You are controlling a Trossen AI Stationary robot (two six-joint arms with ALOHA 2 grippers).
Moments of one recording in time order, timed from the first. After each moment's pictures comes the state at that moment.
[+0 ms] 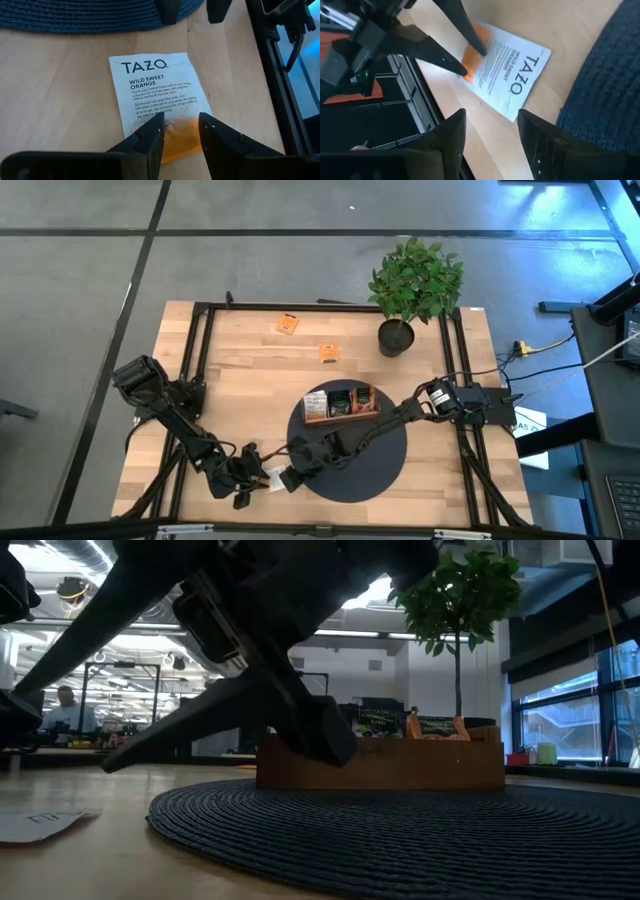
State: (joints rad) left arm -0.89 1.74 0.57 0.35 -0.47 -0.93; right arm 0.38 2.32 1.69 -0.10 -0.10 1.29
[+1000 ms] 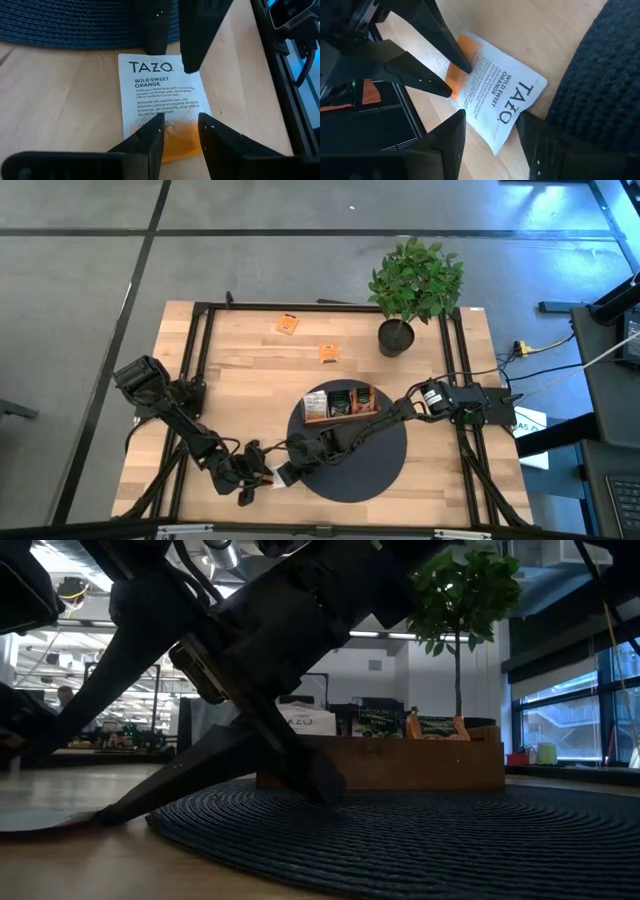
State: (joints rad) left arm -0.85 1.74 0.57 0.41 -0.48 -0.90; right arm 0.35 2.38 1.70 -0.07 -0.13 1.30
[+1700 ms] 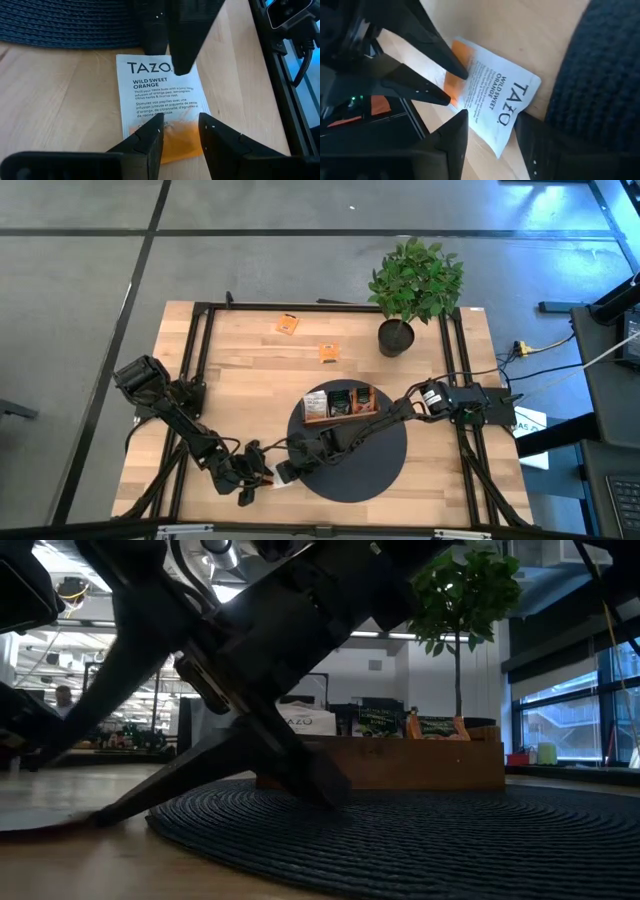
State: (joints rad) left arm -0.86 1.74 0.57 0.41 -0.48 -0.90; right arm 0.35 2.38 1.69 -0.08 -0.13 1.40
